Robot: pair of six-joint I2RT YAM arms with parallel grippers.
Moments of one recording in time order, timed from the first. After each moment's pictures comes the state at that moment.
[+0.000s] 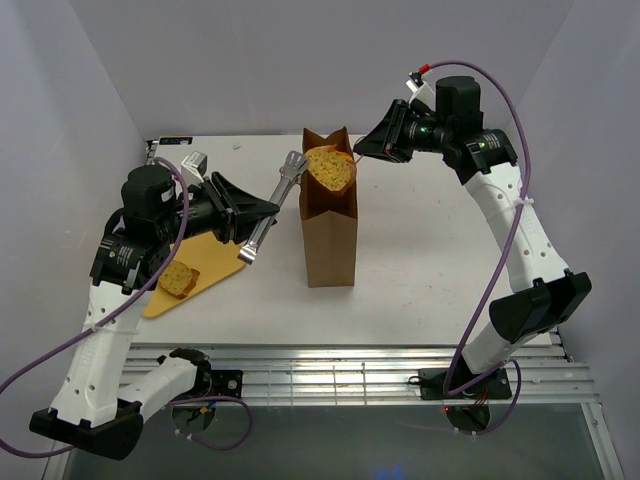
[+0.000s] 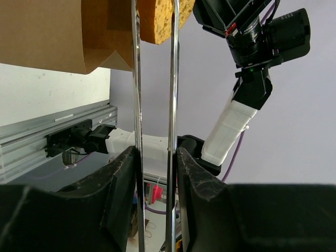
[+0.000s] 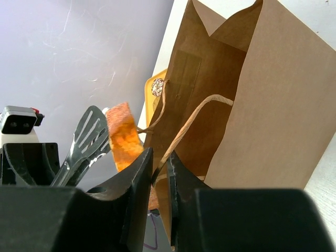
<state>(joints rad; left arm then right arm) -0.29 0.98 1.37 -0.72 0.67 -1.28 0.36 1.61 1.89 -0.70 -0.61 0.70</state>
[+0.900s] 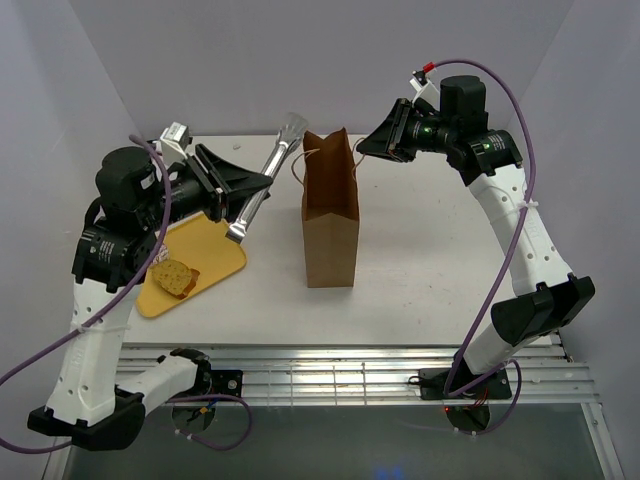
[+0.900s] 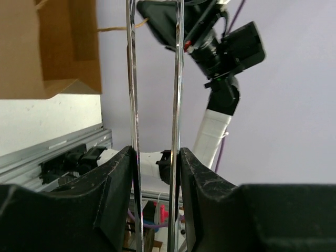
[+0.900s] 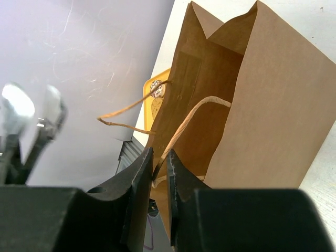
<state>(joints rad) -0.29 1.03 1.54 -0.73 0.61 -1.26 0.35 1.59 1.89 -0.70 -0.61 0.68</state>
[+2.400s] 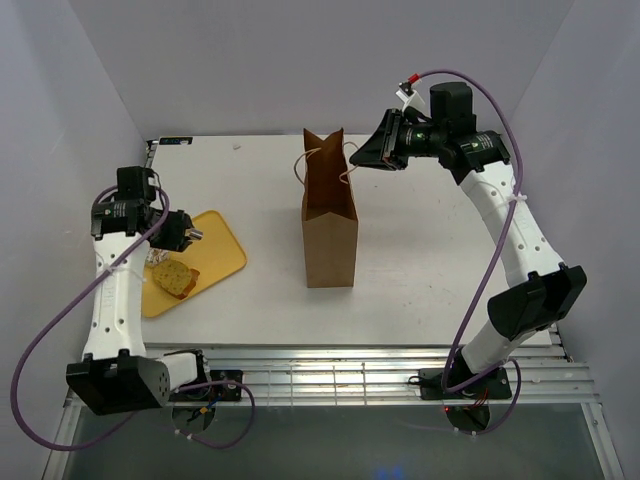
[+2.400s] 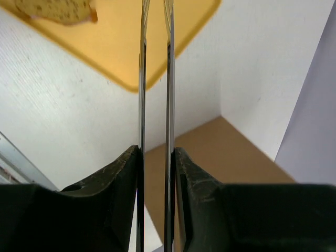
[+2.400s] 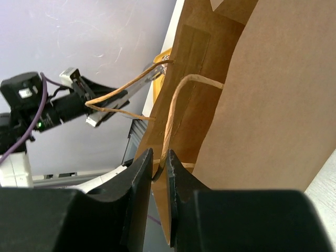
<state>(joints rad) 0.05 1.17 1.36 -1.23 -0.06 -1.32 0.35 1.62 1.85 -0.70 -0.73 0.67</state>
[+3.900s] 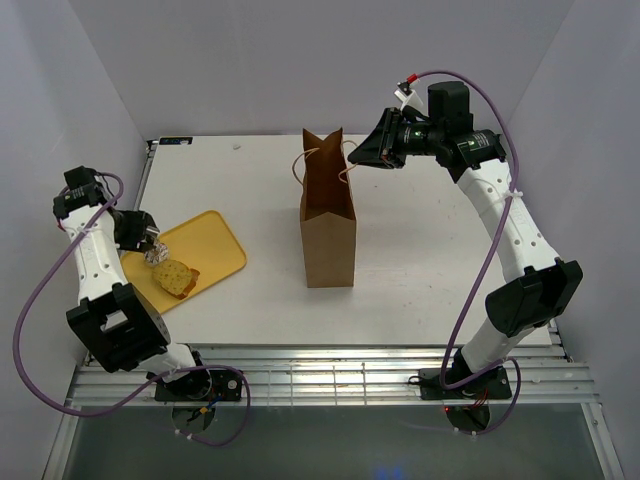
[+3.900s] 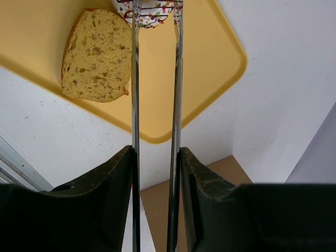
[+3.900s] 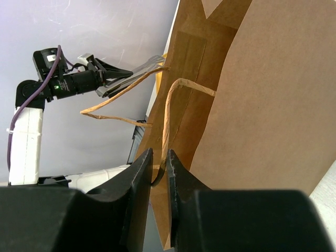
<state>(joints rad) 0.50 1.47 1.43 -1.16 0.10 -0.96 0.35 1.65 1.85 -0.67 -0.75 0.70</state>
